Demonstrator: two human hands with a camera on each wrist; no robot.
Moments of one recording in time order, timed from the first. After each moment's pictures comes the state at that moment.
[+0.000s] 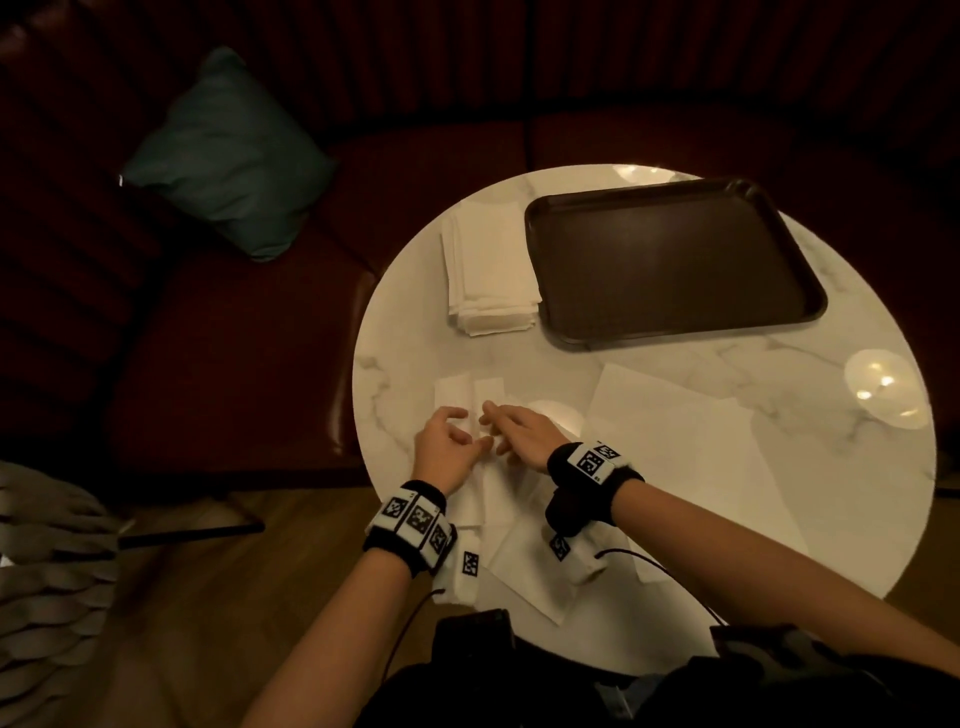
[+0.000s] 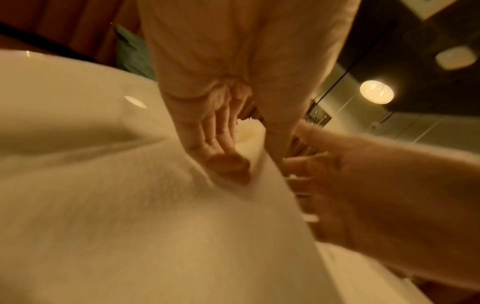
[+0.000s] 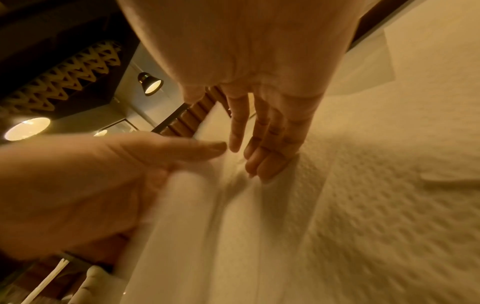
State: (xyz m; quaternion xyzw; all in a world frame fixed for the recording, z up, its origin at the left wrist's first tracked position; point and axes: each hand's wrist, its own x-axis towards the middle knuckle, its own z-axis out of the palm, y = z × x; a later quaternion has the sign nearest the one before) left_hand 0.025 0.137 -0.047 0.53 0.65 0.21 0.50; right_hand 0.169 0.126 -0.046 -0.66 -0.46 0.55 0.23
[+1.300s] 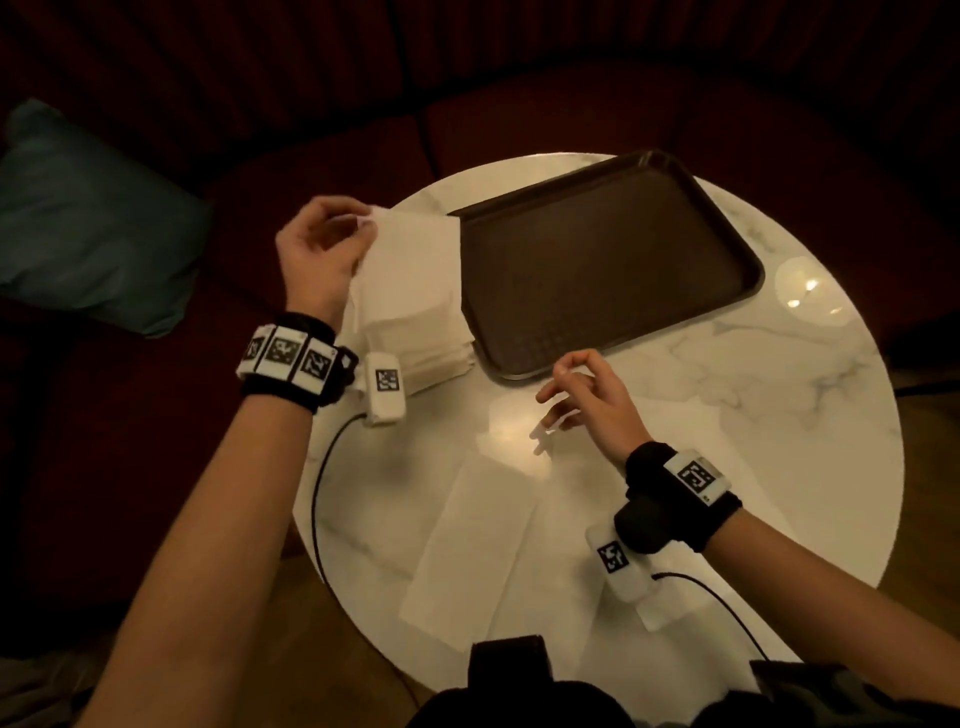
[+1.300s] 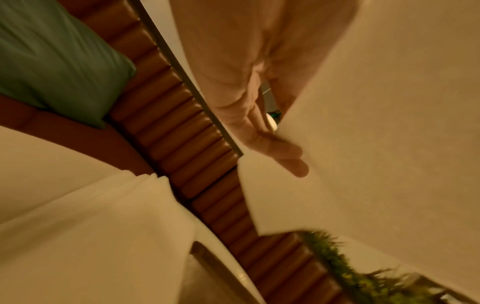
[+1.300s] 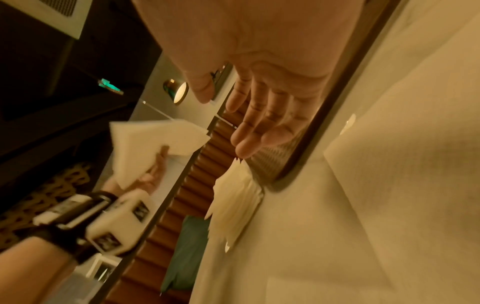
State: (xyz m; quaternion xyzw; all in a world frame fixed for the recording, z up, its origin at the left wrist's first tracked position) left_hand 0.103 0.371 0.076 0.62 0.44 0.45 0.47; right_hand 0.280 0.142 -0.005 -0.64 -0.27 0.48 0.53
